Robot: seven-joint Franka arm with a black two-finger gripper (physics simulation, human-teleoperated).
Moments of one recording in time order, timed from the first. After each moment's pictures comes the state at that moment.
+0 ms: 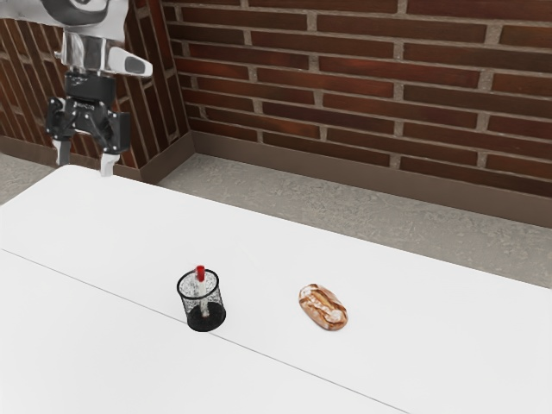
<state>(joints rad) -0.59 0.04 0.68 -1.48 0.06 1.08 0.03</state>
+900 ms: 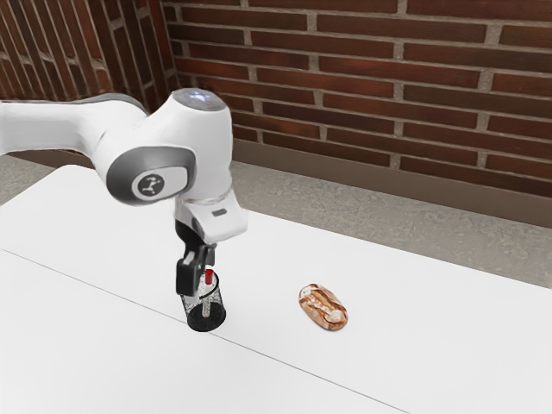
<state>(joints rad) -0.97 -0.21 0.57 -2.22 0.25 1.89 0.77</state>
